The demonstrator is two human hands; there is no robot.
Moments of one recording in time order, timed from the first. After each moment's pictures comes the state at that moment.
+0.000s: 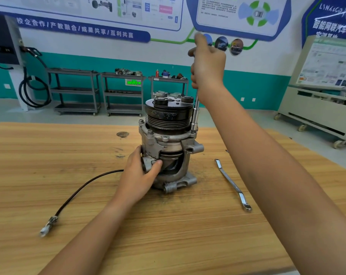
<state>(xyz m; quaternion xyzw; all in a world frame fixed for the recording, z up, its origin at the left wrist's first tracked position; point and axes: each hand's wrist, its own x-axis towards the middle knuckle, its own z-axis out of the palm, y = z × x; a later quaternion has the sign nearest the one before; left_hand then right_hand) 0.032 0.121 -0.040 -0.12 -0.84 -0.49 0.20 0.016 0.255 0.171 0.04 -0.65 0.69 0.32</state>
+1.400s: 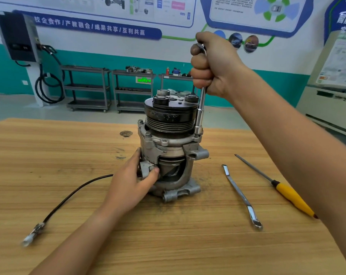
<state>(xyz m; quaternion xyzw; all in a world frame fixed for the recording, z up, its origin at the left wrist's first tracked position) 0.029 0.115 -0.042 -0.15 -0.86 -0.43 0.24 0.001 0.283 0.182 0.16 -0.66 0.74 0.02</state>
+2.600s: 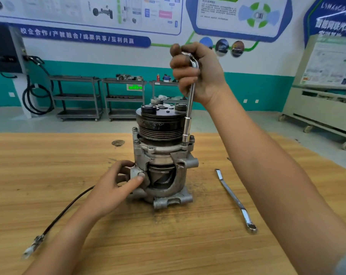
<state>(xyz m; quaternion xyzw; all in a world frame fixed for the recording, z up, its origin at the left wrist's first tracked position) 0.019 0.090 -0.030 -0.12 -0.81 -0.56 0.10 -0.008 0.289 0.181 0.27 -0.42 0.84 -0.20</state>
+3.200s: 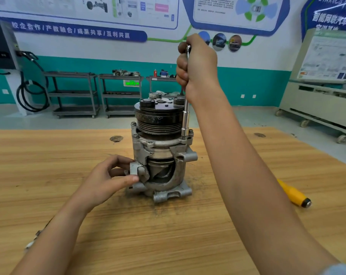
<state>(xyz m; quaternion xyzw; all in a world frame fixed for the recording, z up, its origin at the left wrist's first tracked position) 0.021 0.079 -0.019 -0.16 -0.77 -0.61 0.05 0.001 0.266 0.172 0.13 -0.54 0.82 0.17</state>
